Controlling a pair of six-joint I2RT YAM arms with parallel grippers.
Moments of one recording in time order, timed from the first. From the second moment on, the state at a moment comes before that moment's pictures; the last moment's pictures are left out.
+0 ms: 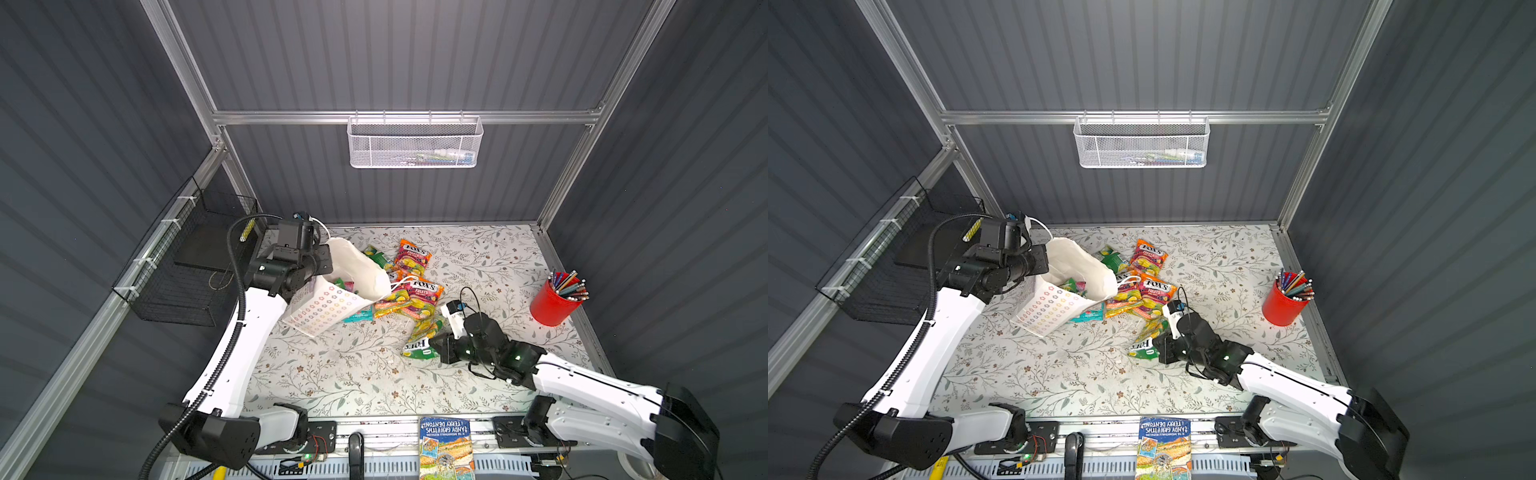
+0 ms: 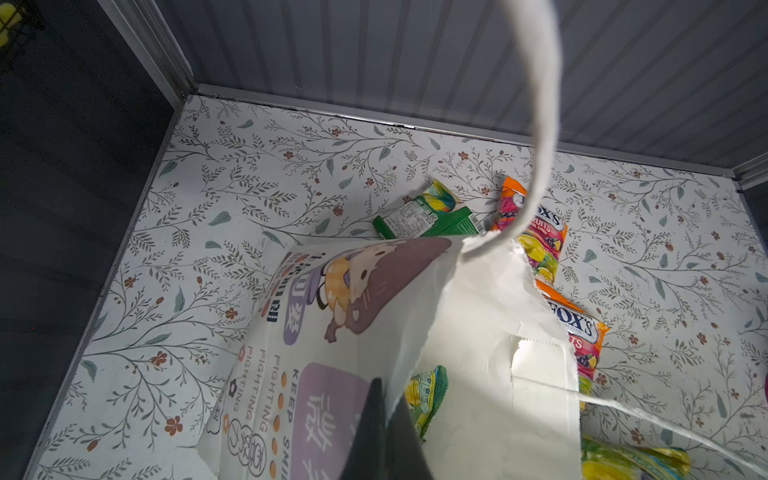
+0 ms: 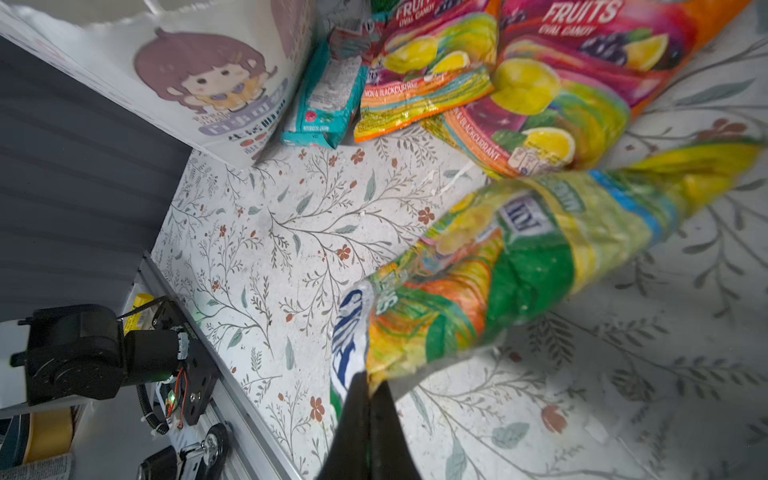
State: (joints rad) left arm -0.30 1.28 1.46 -0.89 -0.13 -0.30; right arm 0.85 0.97 0.52 -0.15 -0.11 0.65
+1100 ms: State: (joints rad) left arm -0.30 1.28 1.46 -0.89 -0.11 -0.30; right arm 0.90 1.40 1.45 -0.33 -0.11 0.48
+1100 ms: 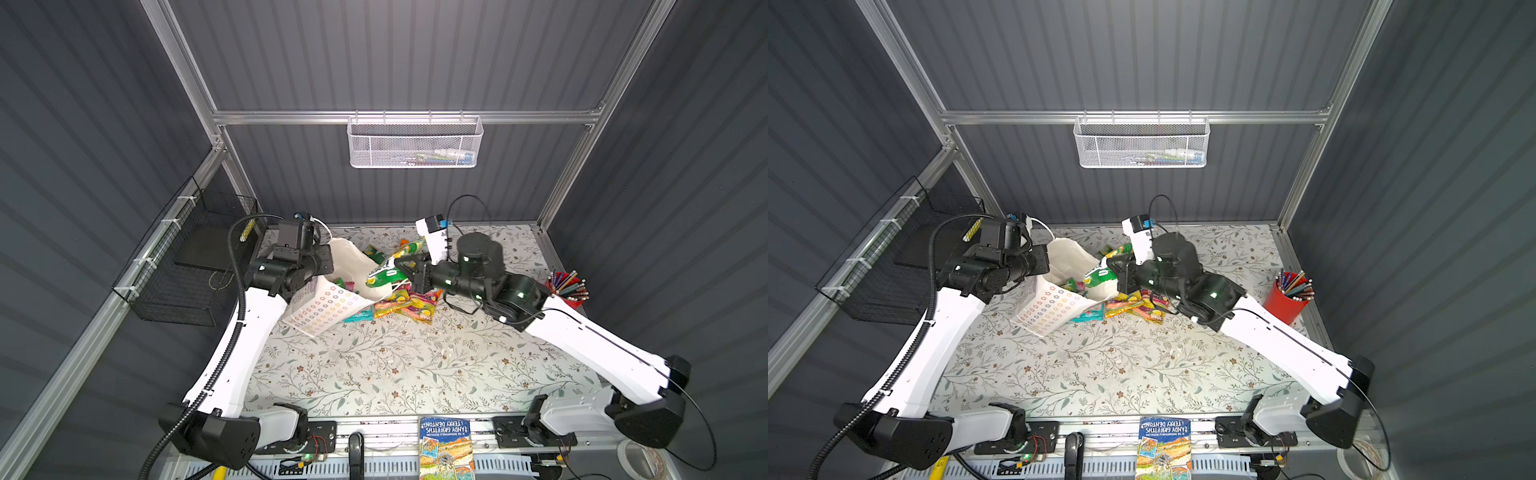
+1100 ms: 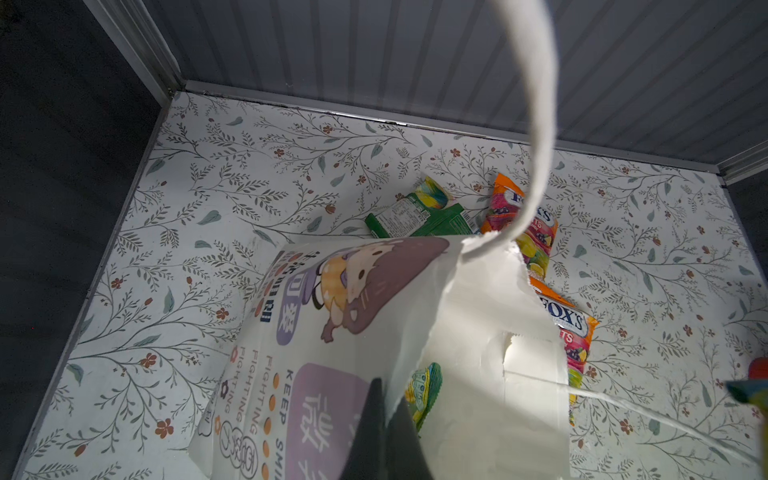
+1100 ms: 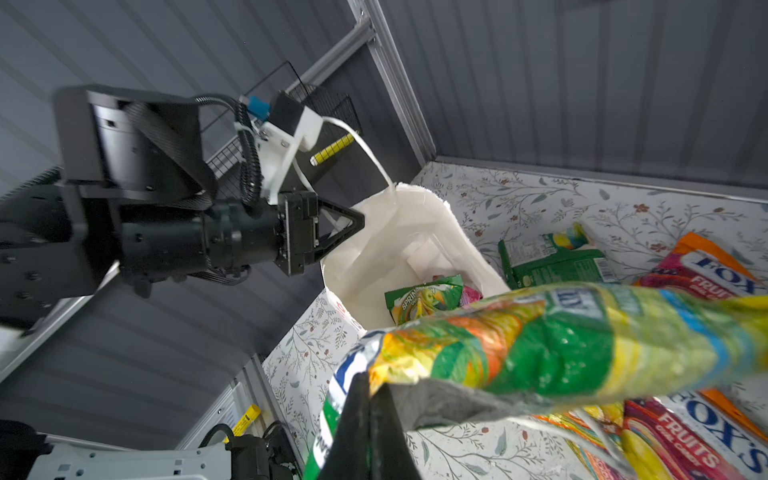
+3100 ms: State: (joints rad) left arm -0.30 1.28 1.46 -0.91 -0.18 -0.31; right arm 0.94 1.60 1.79 -0.60 -0.01 0.29
